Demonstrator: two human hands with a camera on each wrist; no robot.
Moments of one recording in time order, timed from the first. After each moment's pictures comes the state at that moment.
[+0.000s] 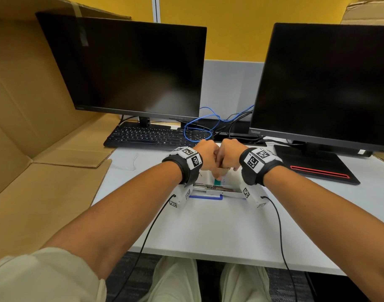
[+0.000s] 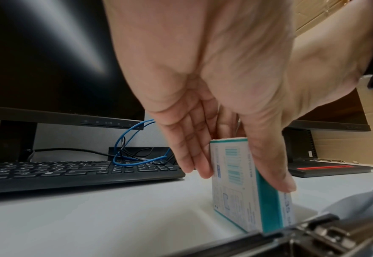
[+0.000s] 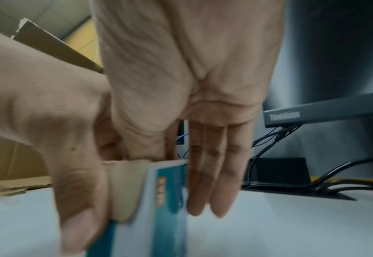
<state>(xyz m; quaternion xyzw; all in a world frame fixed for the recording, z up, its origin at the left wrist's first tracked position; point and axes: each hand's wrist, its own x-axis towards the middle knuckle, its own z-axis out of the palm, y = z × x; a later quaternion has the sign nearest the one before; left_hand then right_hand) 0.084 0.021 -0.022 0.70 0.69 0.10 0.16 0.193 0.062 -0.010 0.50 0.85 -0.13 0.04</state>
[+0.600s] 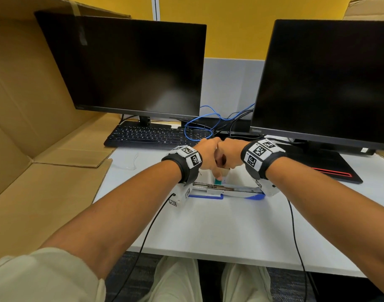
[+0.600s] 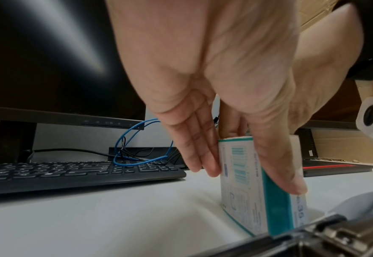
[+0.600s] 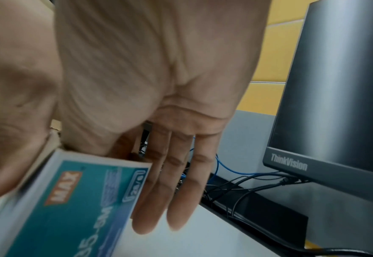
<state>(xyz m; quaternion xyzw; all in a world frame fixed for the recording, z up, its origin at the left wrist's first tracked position) 0.083 0.020 -0.021 0.70 0.69 0.11 0.17 0.195 0.067 -0.003 0.40 0.91 -0.02 0.14</state>
